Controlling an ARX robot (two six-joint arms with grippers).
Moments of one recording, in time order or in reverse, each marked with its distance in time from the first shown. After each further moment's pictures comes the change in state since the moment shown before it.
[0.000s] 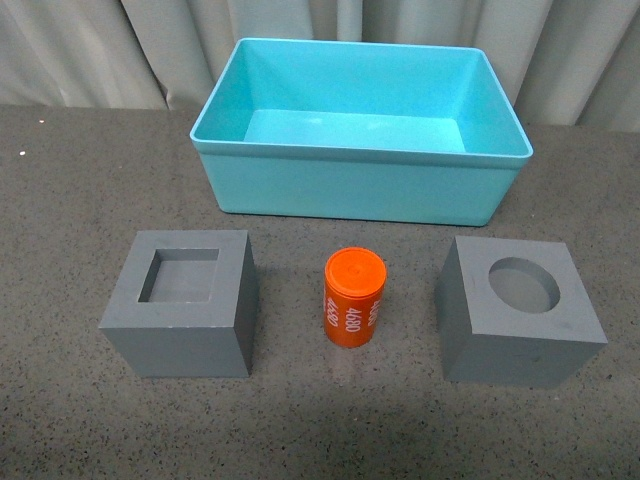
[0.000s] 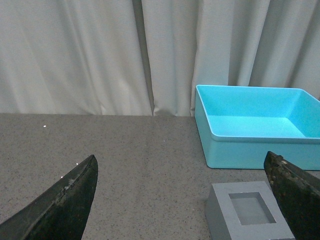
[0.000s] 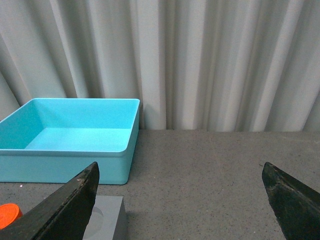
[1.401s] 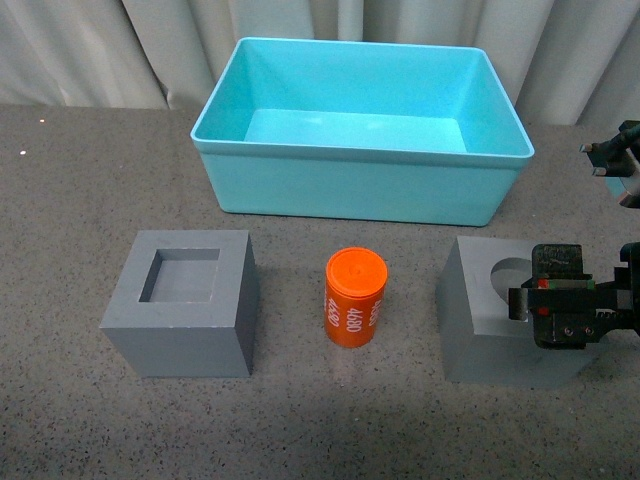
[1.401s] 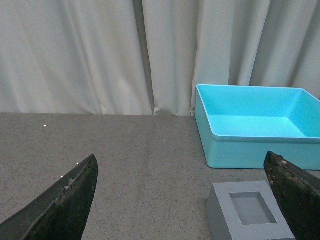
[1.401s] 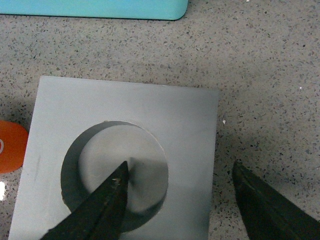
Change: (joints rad) left arm 0.000 0.000 0.000 0.000 0.000 0.000; right arm 0.295 1.675 0.513 0.277 0.098 0.214
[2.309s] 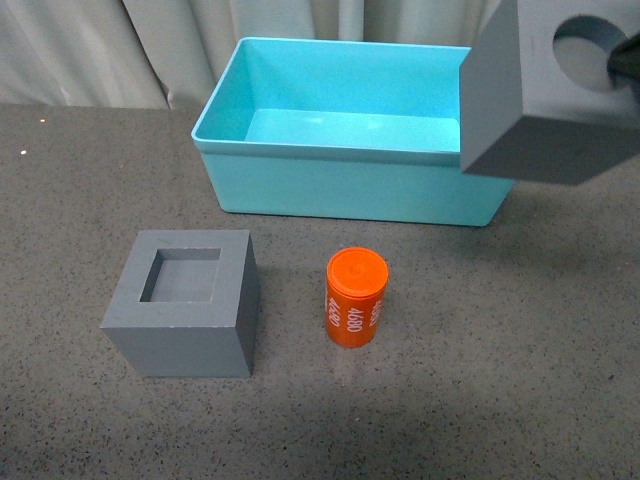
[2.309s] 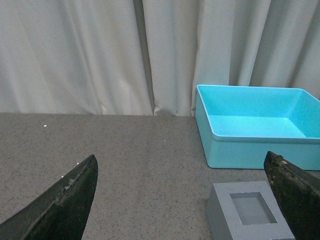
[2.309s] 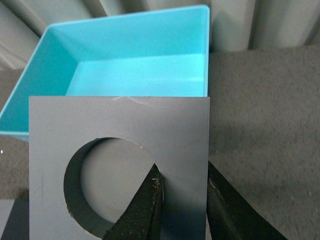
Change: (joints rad) left arm 0.000 0.000 0.000 0.000 0.000 0.000; right arm -0.110 -0.246 0.196 -0.064 -0.161 0.010
